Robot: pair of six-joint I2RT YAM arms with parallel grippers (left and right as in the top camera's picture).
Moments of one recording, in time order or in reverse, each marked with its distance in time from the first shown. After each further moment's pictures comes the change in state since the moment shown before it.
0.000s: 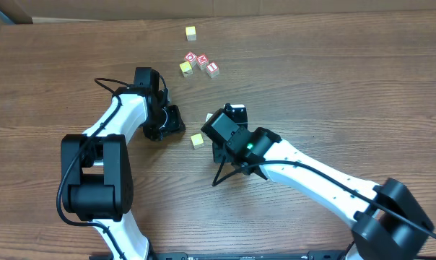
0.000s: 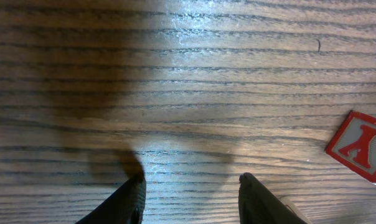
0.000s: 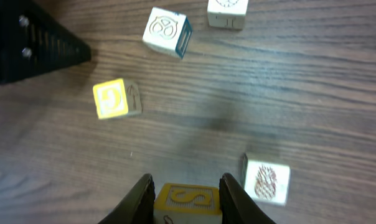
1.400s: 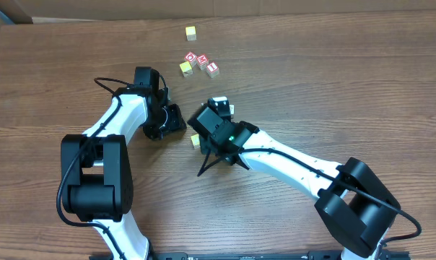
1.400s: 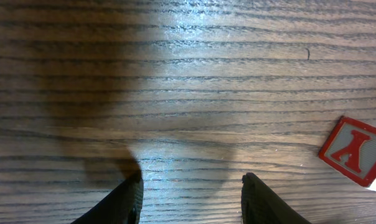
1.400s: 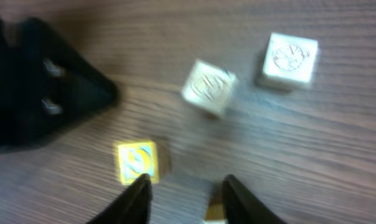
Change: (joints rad) left arm 0.000 -0.002 -0.004 0.024 0.007 0.000; right arm 0.000 0.167 0.113 0.137 0.029 -0.110
